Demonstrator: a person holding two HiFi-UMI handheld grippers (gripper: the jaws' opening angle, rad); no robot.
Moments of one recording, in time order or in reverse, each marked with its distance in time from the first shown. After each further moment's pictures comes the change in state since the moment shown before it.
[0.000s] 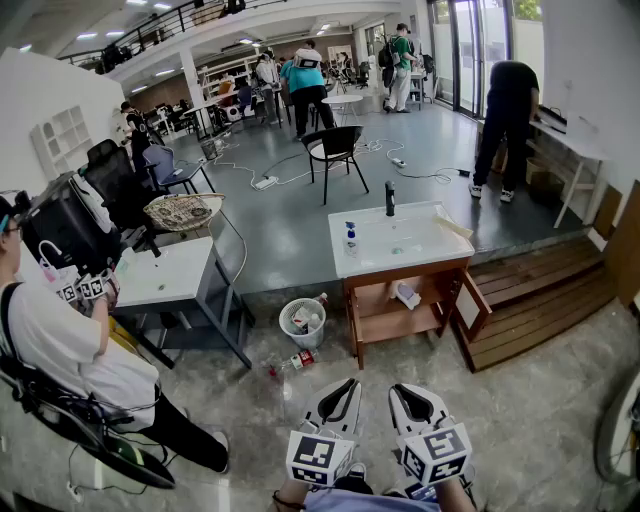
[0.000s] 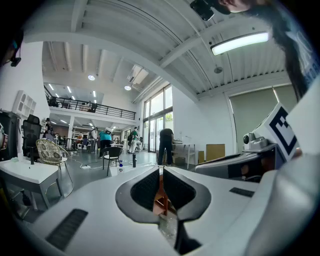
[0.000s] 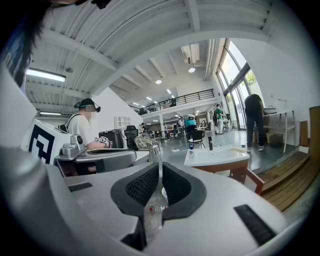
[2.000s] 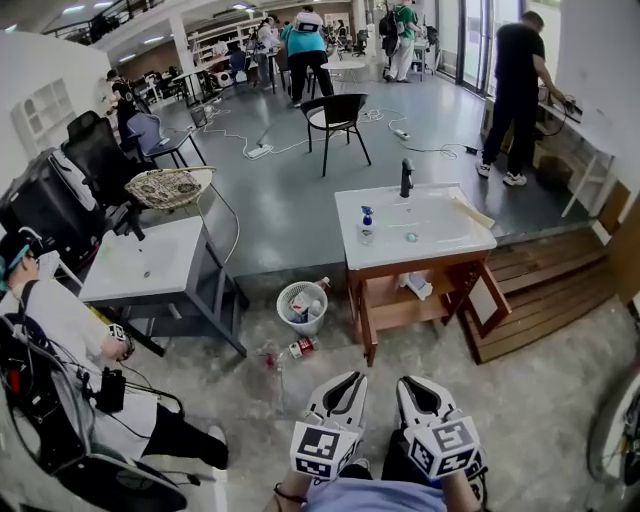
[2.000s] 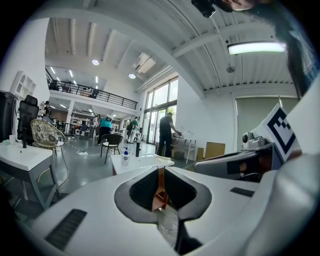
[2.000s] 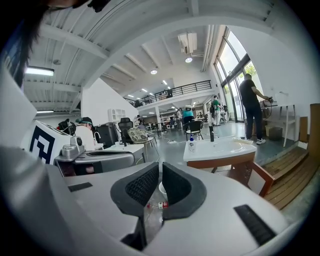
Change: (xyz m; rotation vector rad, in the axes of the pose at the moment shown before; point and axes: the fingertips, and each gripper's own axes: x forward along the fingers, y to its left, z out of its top) left arm 0.073 0.110 -0.047 -0.094 0.086 -0.052; right arm 0.132 -0.021 -0.008 0.039 0.089 -0.054
